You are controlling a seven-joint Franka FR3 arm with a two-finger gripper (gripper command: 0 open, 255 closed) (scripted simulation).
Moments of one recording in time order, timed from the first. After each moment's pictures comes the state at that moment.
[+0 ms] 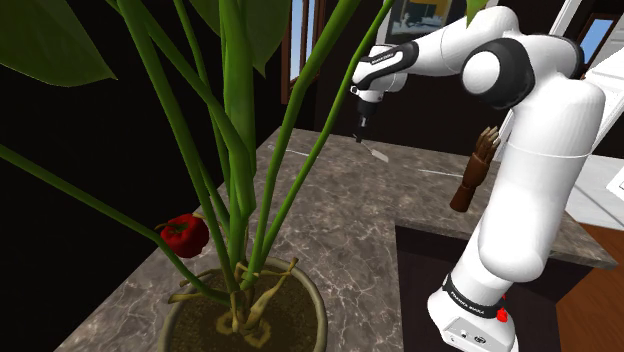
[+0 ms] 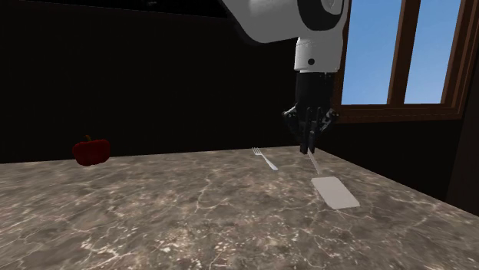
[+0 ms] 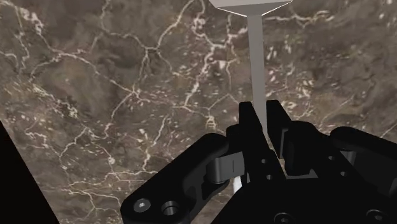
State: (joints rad) arm -0.03 0.16 -0.56 -1.87 0.16 2.04 -1.04
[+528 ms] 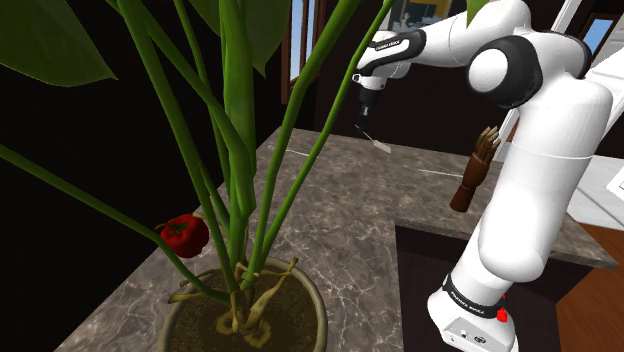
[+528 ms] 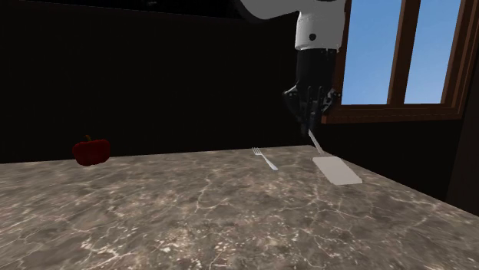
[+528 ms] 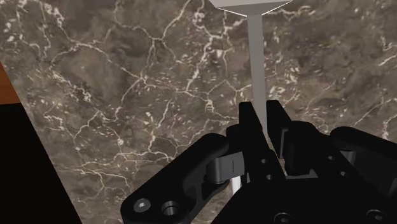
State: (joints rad) arm -0.02 0.13 -0.56 -1.79 0.13 1.94 -1.02
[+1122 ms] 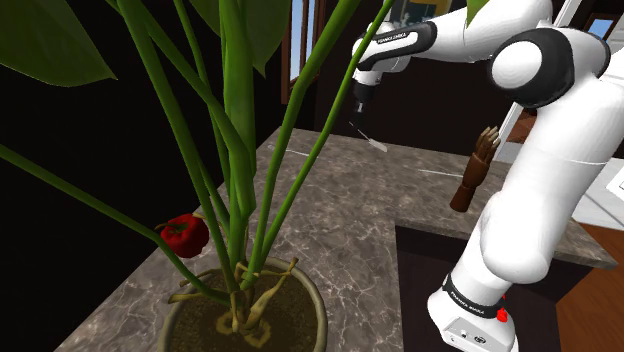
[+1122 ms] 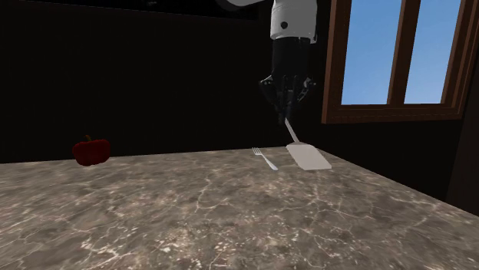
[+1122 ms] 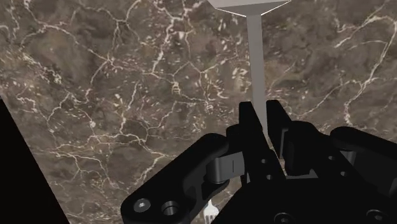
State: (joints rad) arm 0.04 0.03 -0.52 -1.84 0.07 1.91 -0.90
